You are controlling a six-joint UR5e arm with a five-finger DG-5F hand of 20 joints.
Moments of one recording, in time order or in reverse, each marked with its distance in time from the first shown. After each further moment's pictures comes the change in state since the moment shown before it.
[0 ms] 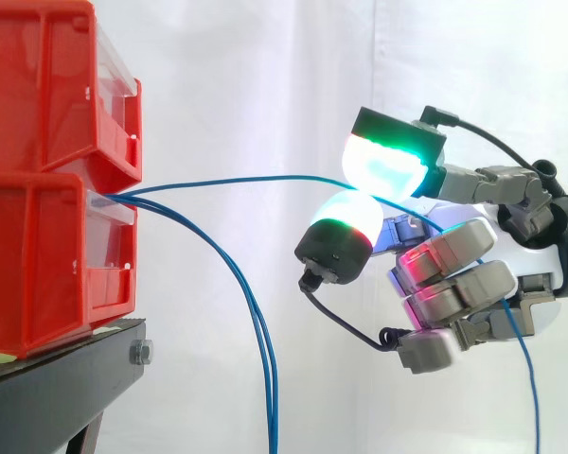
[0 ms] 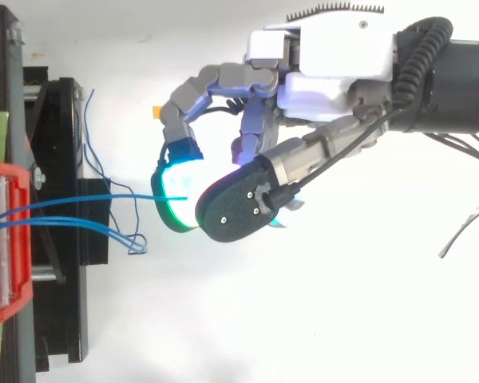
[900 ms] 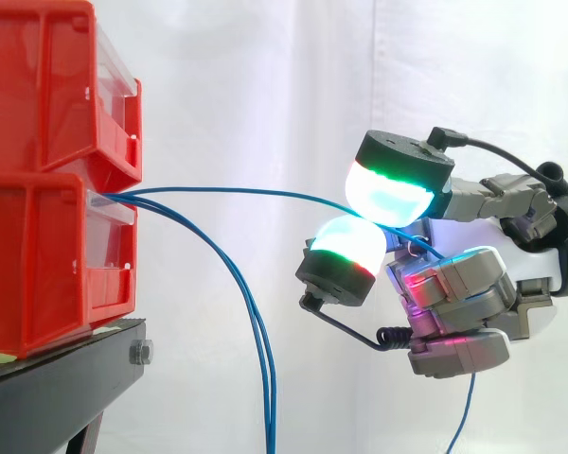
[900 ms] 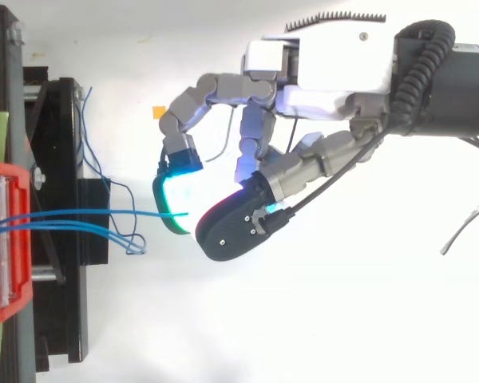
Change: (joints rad) arm 0.005 0.000 0.000 0.004 0.005 -0.163
